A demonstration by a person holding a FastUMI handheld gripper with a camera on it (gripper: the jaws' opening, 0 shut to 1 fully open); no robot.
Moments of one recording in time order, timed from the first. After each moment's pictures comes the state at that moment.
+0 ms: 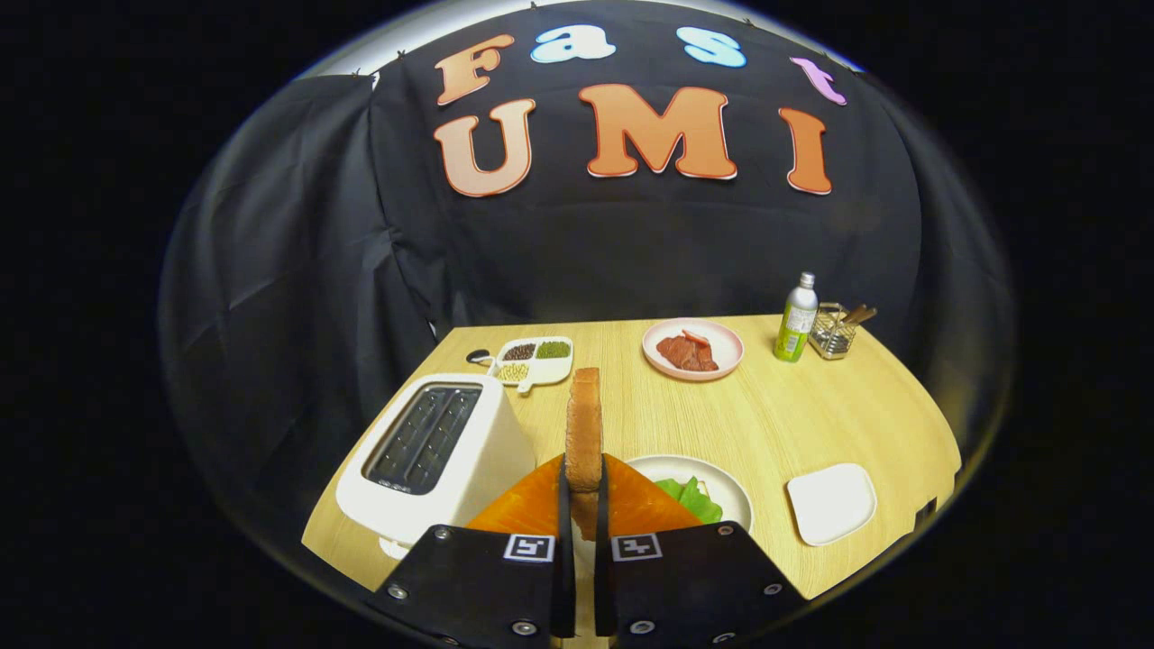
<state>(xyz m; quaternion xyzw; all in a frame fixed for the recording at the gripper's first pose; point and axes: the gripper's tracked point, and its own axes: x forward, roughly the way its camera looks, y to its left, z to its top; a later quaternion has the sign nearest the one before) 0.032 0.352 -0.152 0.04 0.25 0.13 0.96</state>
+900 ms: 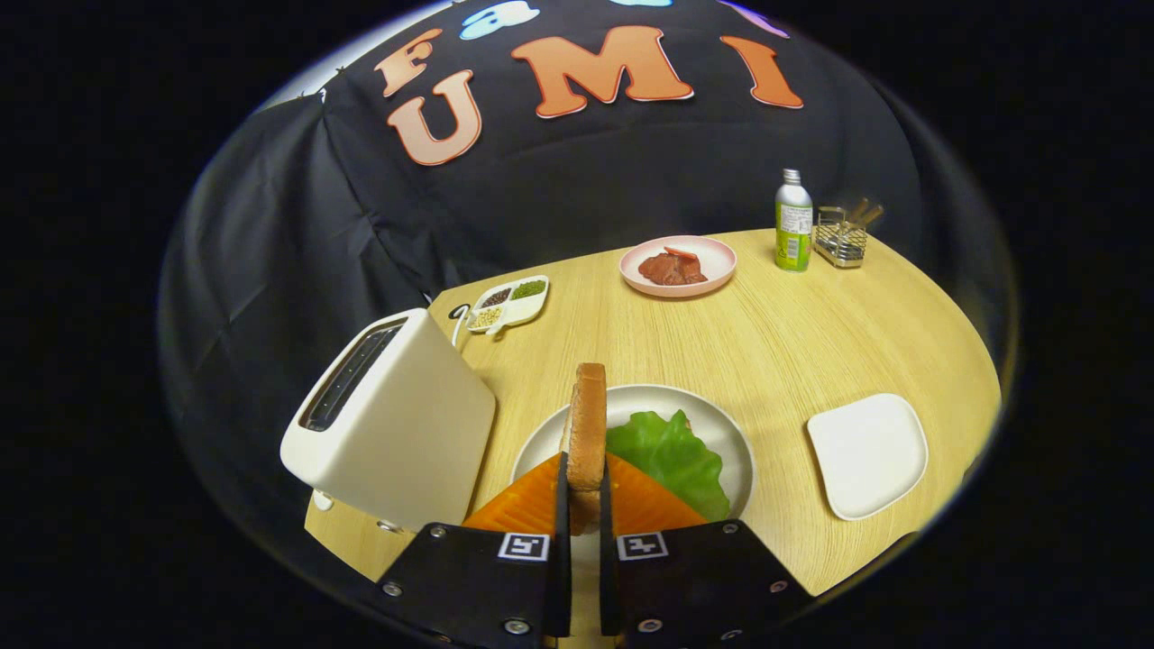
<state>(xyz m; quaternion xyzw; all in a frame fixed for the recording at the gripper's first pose) 0.040 0.296 -0.245 0.11 0.33 0.15 0.93</state>
